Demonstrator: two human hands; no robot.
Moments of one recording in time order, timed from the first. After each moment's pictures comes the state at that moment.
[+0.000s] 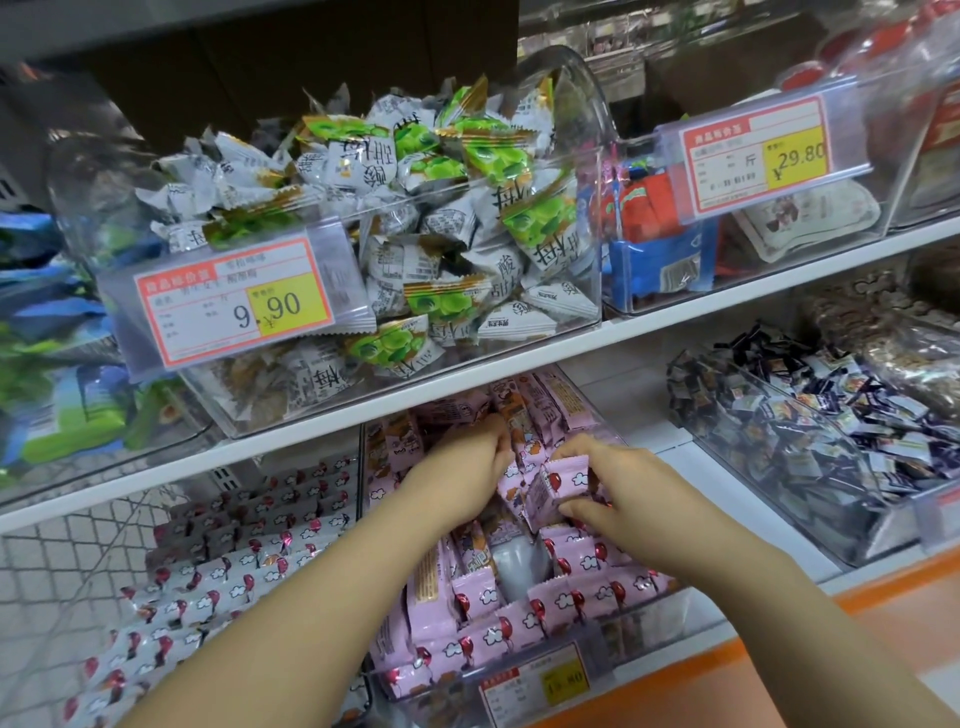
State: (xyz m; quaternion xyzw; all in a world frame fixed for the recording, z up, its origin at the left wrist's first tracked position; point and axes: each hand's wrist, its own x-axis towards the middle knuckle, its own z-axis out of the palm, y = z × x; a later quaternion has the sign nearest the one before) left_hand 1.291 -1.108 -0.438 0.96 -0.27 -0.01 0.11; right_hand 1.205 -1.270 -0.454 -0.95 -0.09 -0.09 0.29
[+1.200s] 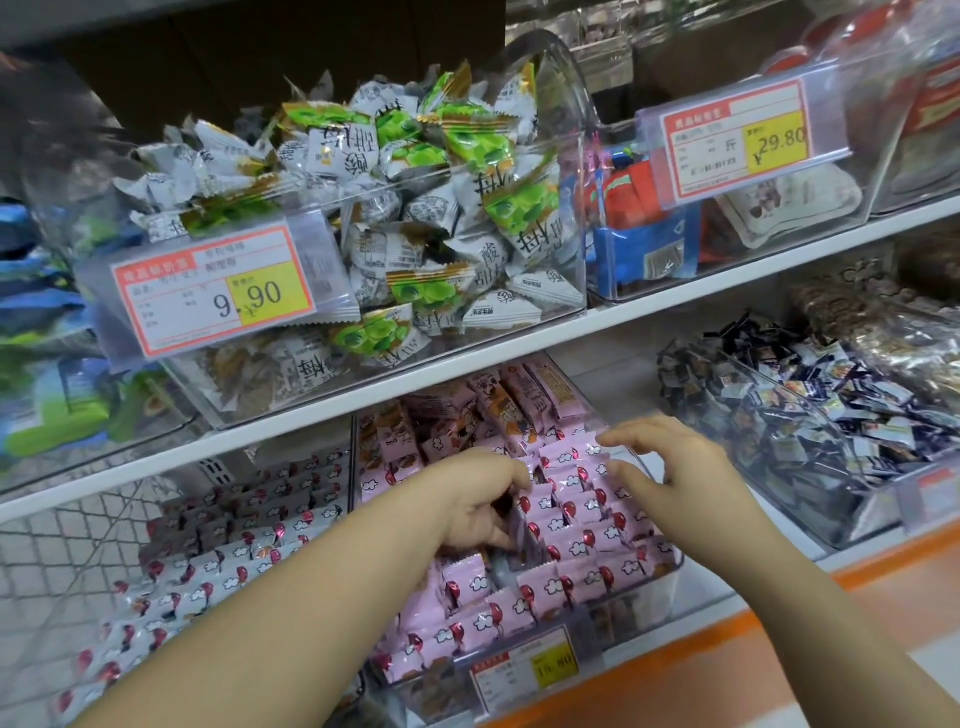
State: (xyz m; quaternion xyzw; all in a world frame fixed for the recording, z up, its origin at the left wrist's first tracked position) left_hand 1.279 -1.131 -0.455 0.75 0.07 -0.36 0.54; right_hand 1.195 -1.299 -0.479 -0.89 0.01 -0.22 0.39
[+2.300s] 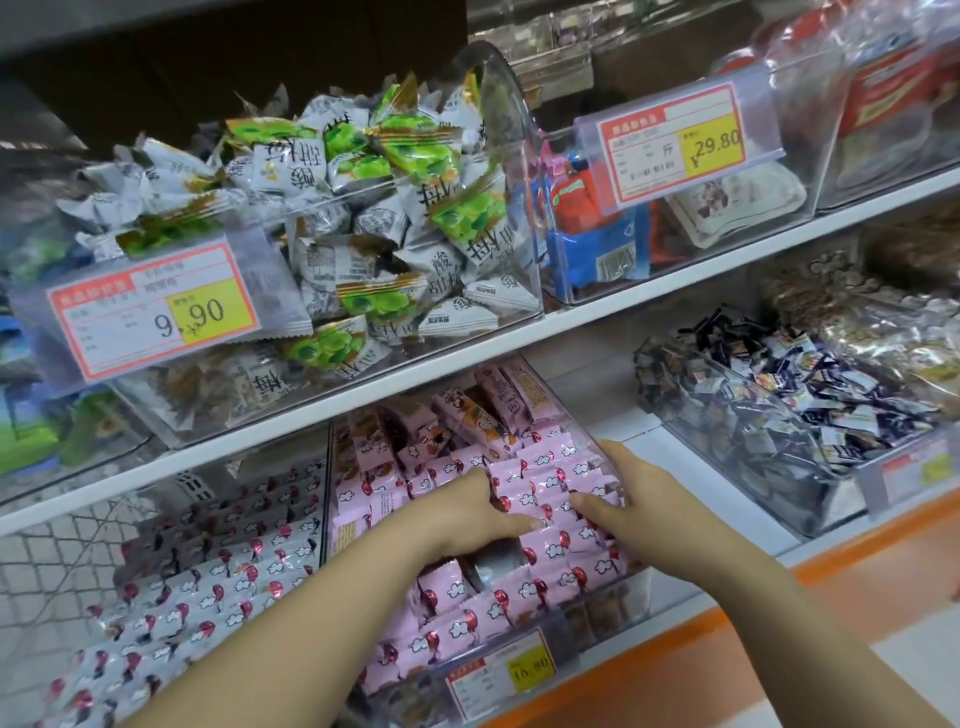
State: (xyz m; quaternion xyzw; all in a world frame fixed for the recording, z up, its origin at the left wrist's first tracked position) left_hand 1.270 -1.128 -0.461 0.95 -0.14 -0.23 0.14; right_hand 1.192 -1.299 -0.490 -0.90 0.05 -0.05 0.44
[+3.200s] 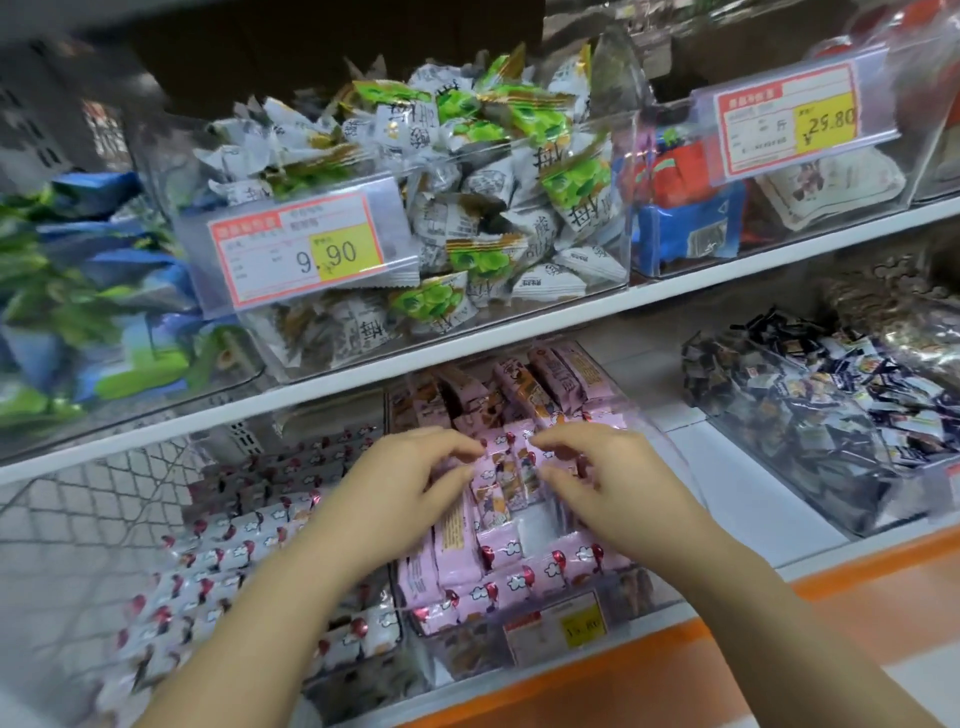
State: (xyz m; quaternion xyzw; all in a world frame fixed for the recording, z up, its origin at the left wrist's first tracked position) left_hand 1.228 -1.033 -0.420 0.94 -0.29 0.05 0.17; right_hand 1.192 -1.234 -0.462 -0.91 -0.09 -0.16 0.37
